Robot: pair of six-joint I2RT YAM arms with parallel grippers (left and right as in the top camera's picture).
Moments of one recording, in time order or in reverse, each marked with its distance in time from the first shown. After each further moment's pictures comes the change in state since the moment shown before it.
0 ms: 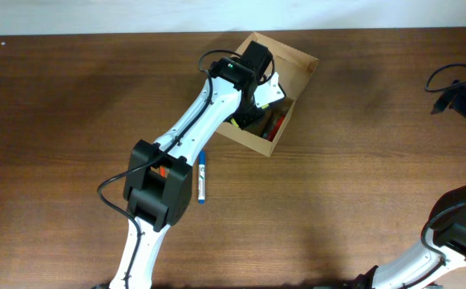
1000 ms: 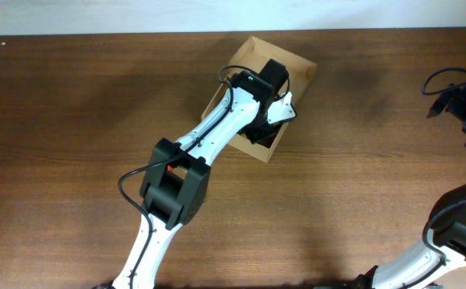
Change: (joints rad) left arm -0.072 0.090 0.002 -0.005 -0.002 0.001; right arm 0.000 0.000 -0.070 0.033 -0.008 0.003
